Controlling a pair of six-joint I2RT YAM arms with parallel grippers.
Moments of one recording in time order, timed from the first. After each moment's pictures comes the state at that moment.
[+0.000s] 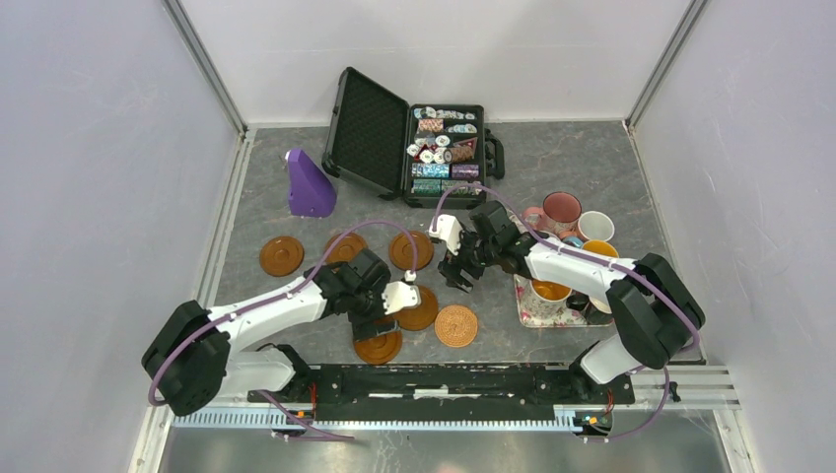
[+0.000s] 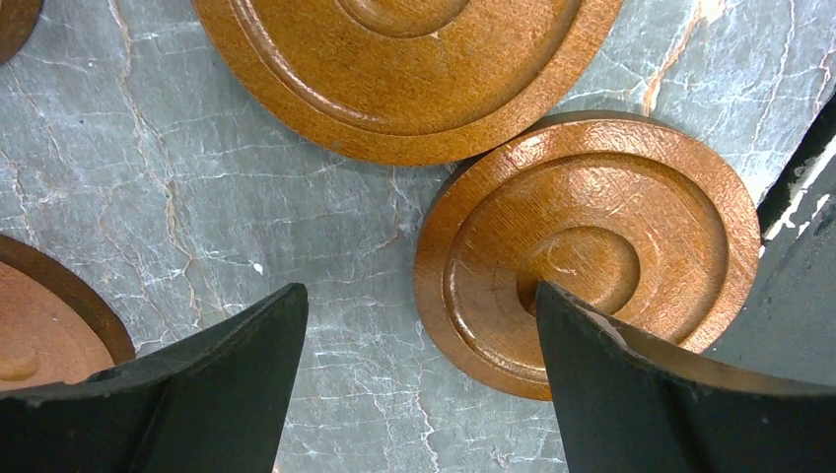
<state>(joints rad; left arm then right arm) -0.77 1.21 0.59 -0.57 0.13 0.59 0.67 1.52 0.85 -0.17 -0.38 -0.44</state>
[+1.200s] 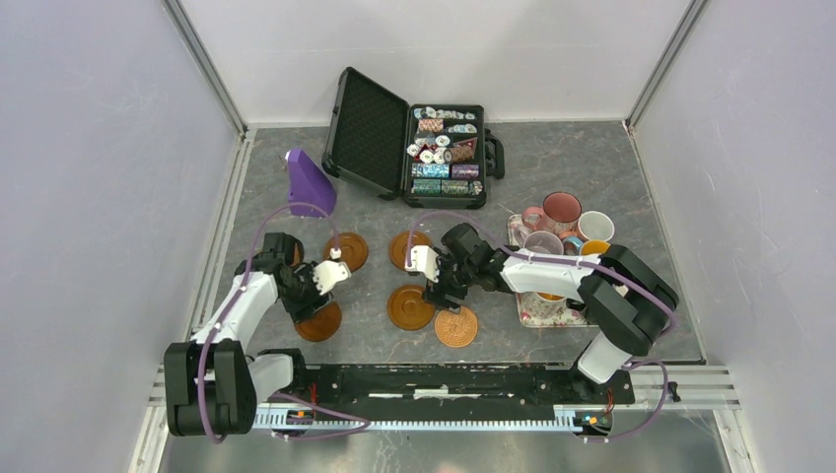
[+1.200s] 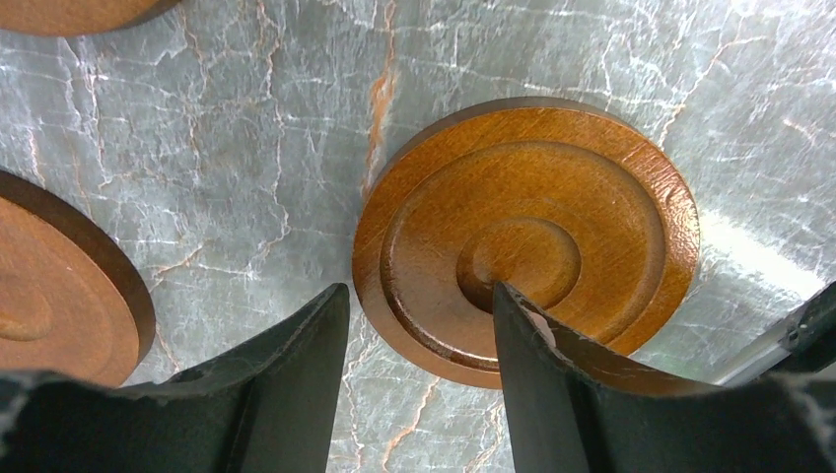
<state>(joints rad) 0.03 1.12 0.54 -0.77 0.25 1.09 0.85 1.64 0.84 -0.12 -0.33 -0.51</state>
